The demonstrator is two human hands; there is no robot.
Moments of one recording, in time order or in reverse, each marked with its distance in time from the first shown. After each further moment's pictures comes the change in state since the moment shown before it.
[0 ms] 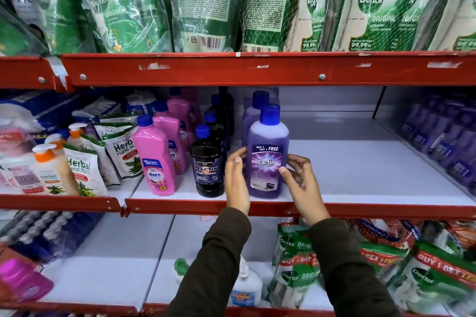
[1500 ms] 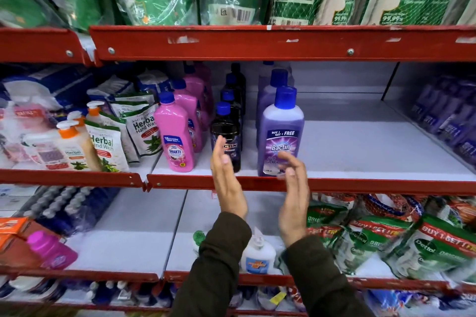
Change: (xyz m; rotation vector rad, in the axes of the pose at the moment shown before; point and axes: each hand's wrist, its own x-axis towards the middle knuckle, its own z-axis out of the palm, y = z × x) left_hand -0.053 0.021 -0.063 0.017 0.143 0.161; right_hand -0.090 -0.022 0.088 0.106 0.259 -0.177
